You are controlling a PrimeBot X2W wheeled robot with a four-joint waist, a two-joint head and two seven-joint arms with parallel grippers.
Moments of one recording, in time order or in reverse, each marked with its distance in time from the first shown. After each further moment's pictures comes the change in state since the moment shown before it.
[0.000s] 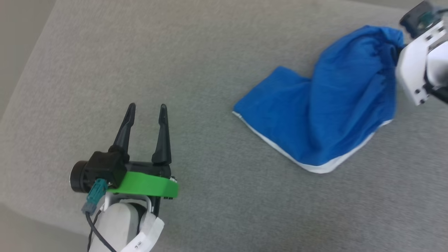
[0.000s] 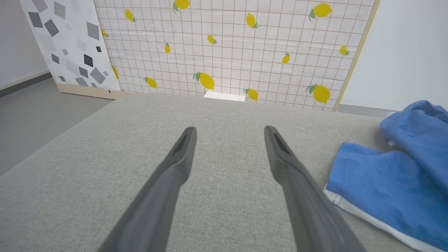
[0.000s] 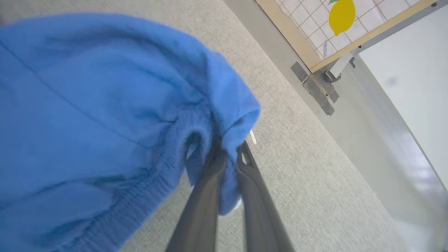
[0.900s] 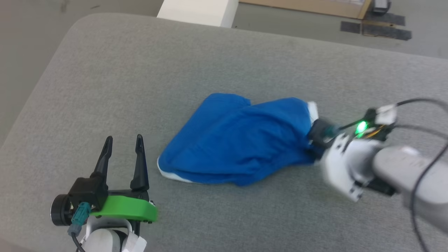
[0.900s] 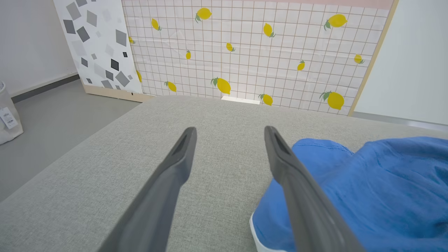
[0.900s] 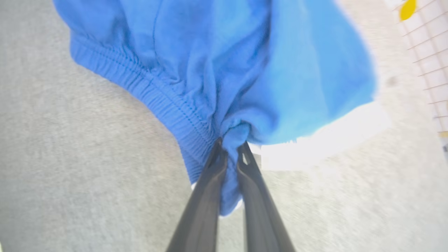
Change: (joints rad) left arm 0.113 0.002 0.120 0.040 0.042 -0.028 0.000; right arm 0.308 -0.010 0.129 -0.529 -0.028 0.000 0.046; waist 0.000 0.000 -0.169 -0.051
